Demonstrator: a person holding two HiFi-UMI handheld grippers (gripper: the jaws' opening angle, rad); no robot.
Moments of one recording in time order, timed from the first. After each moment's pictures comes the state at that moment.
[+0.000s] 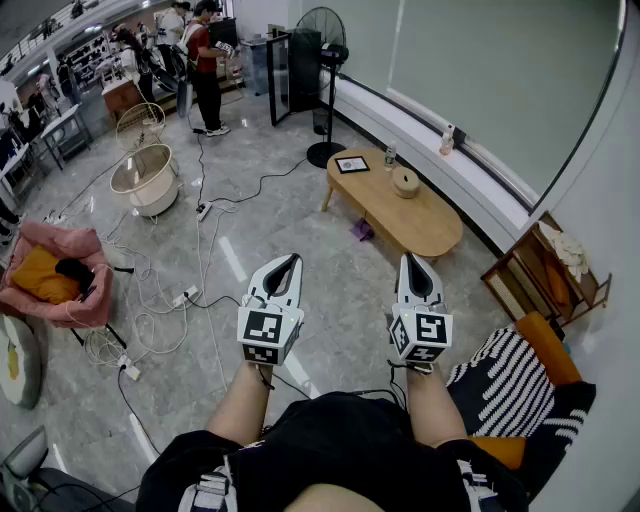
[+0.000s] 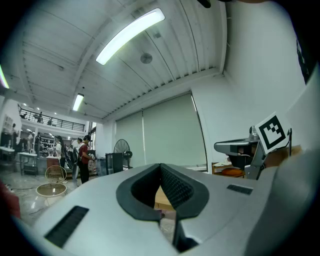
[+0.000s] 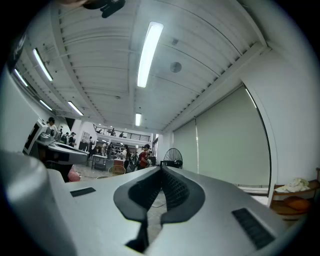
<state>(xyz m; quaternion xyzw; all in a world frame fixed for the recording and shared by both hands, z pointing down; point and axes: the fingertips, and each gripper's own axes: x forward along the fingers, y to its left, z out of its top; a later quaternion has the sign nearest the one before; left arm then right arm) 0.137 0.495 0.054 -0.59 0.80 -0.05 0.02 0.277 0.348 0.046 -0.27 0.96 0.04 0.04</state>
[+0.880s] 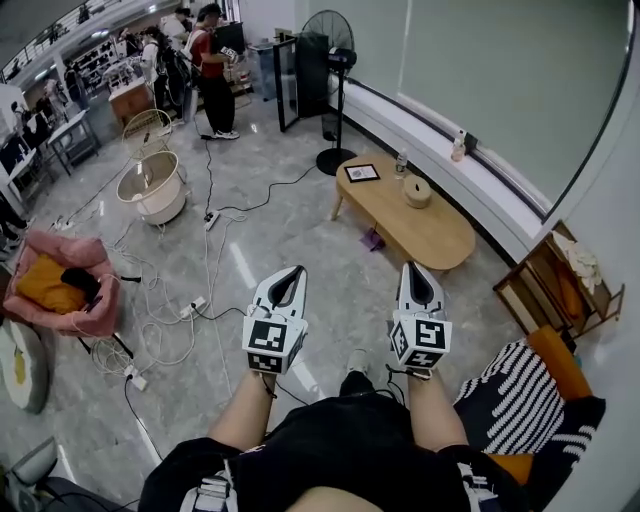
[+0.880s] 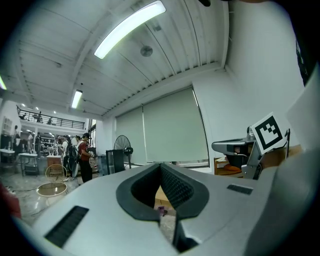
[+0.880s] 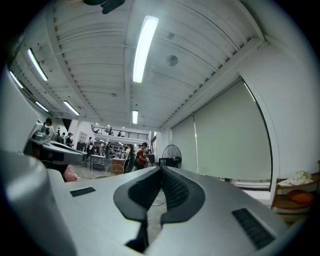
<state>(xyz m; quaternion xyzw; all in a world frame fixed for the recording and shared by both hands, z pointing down) 0.096 0.444 0.076 -0.59 0.80 -0.07 0.01 0.229 0.290 0.072 -0.28 0.96 0.02 0.03</state>
